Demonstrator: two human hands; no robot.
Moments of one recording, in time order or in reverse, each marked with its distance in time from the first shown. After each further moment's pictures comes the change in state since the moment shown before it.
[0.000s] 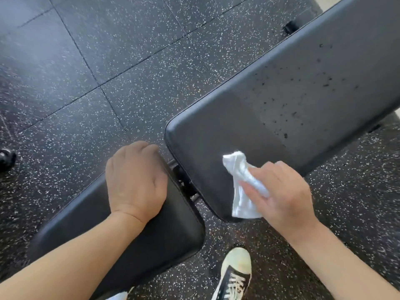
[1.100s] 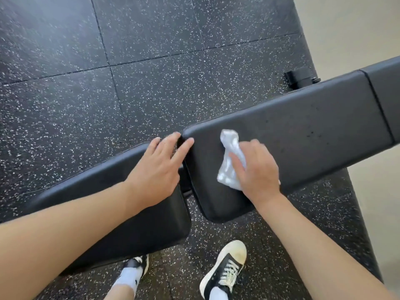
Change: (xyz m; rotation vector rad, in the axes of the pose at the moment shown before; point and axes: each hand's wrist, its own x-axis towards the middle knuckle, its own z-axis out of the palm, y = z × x) left_hand 0.019 0.011 -0.036 -0.091 -0.370 0.264; right_hand 0.099 -0.006 0.008 -0.158 -0.193 0.021
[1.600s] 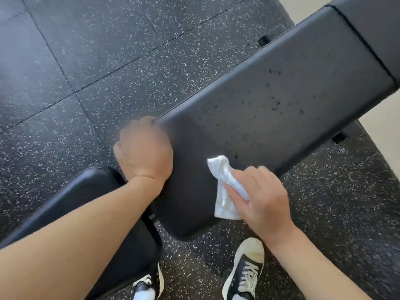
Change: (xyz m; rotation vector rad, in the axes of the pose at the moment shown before) left_hand 0.116 0.095 0.016 -0.132 0.331 -0.593; right_hand -0.090 0.076 -0.011 0.110 0.186 0.029
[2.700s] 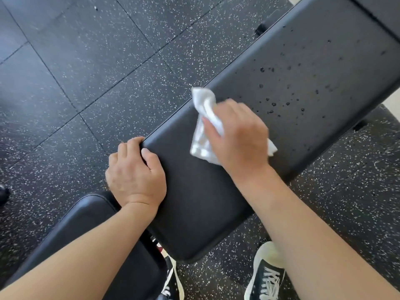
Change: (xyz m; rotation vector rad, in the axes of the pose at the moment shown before) left_hand 0.001 0.002 0.006 -0.024 0.055 -0.026; right_hand 0.142 0.003 0.036 0.013 0.176 0.225
